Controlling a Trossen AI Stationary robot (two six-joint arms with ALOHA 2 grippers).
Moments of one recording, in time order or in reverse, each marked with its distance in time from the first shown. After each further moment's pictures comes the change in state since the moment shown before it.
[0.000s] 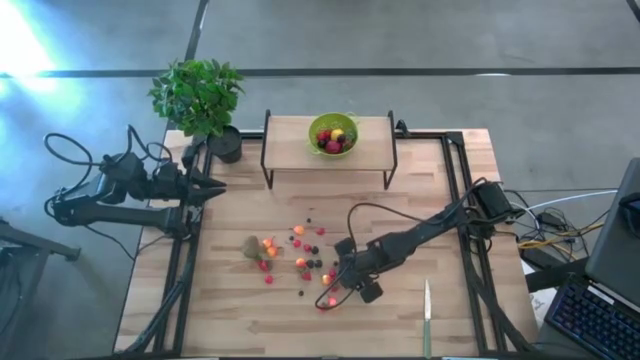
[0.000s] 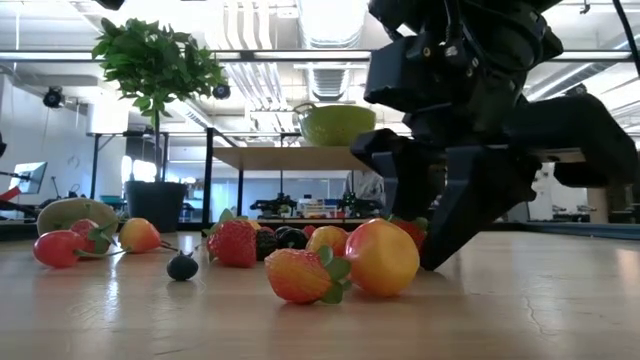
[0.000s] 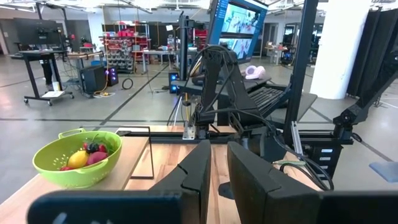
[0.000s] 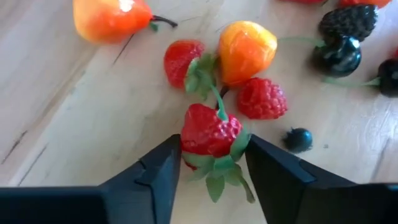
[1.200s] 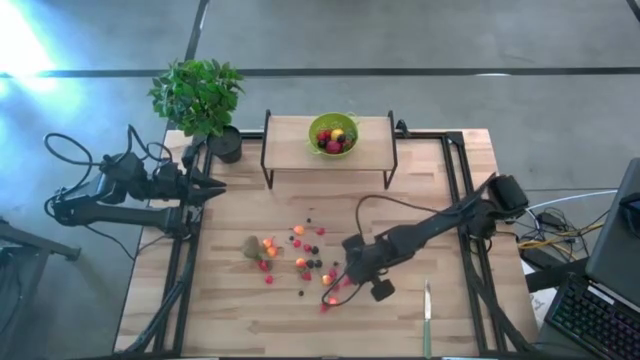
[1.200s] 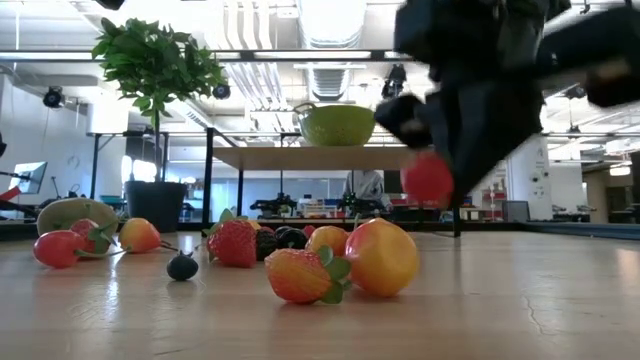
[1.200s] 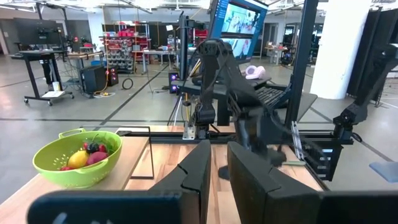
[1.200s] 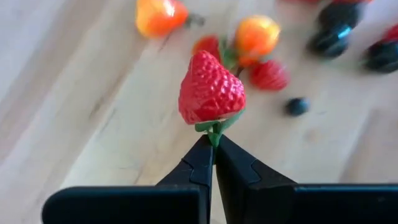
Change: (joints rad) left arm 0.000 0.000 0.000 0.000 0.000 0.000; right arm -0.006 -0.151 0.010 -0.182 -0.085 0.026
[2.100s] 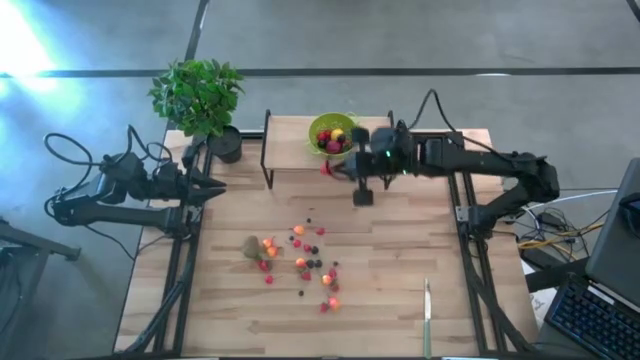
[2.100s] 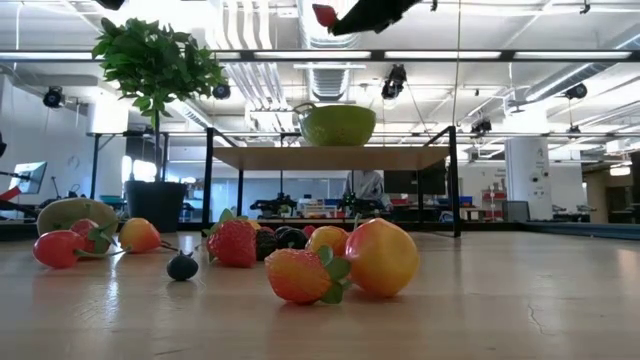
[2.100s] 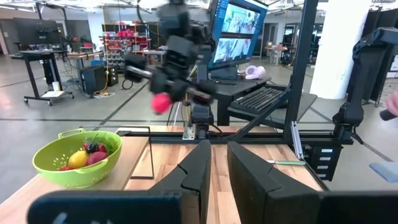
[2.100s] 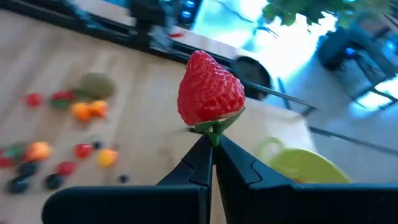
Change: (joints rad) left arm 0.000 0.000 0.000 0.000 0.000 0.000; right arm -0.511 -0.292 0.296 0.005 0.076 -0.232
